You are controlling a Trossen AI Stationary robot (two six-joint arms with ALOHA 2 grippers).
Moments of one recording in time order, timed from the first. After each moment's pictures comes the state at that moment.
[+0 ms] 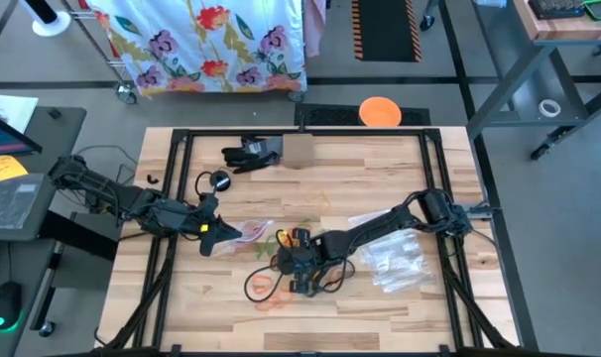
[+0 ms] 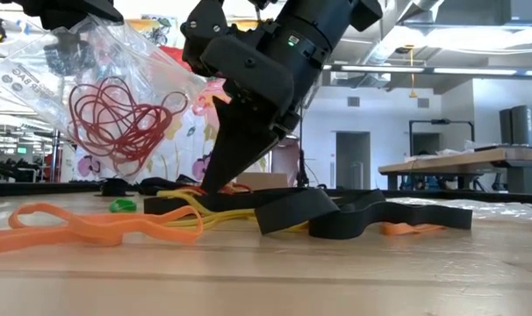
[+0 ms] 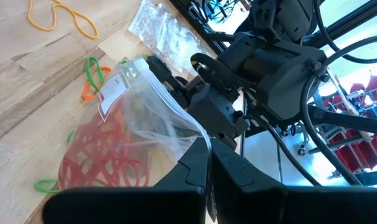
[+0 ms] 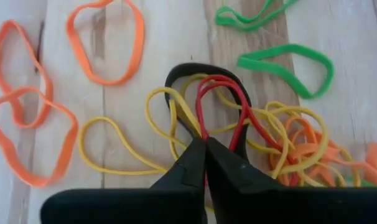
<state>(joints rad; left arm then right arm) -0.39 0.66 0.51 -0.23 -0.27 -0.95 0.28 2.18 1.58 -0.40 0.18 0.26</state>
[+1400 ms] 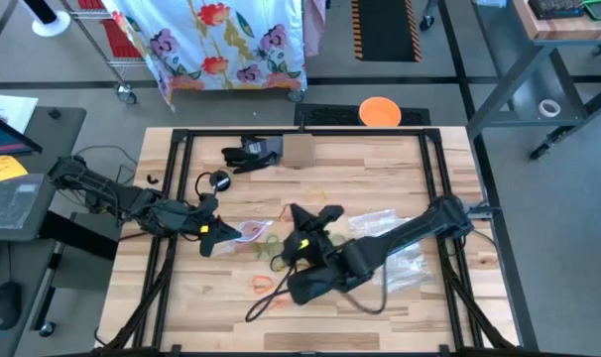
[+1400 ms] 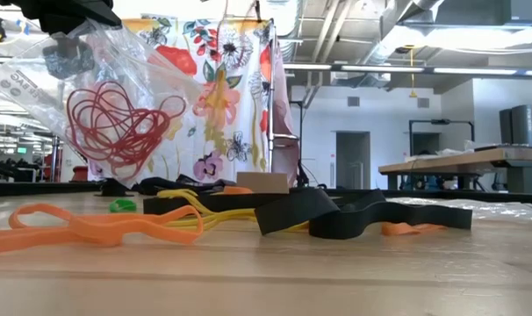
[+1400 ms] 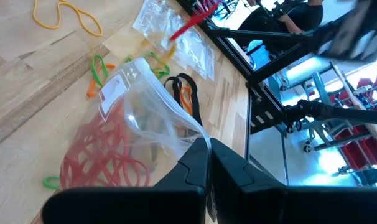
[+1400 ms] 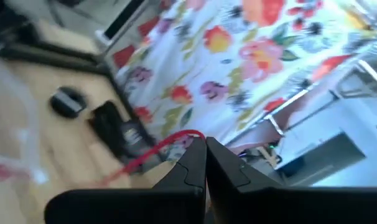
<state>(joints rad) -0.39 0.66 0.51 -0.25 -0.27 -0.94 0.45 2.11 2.09 -0.86 1.45 0.12</state>
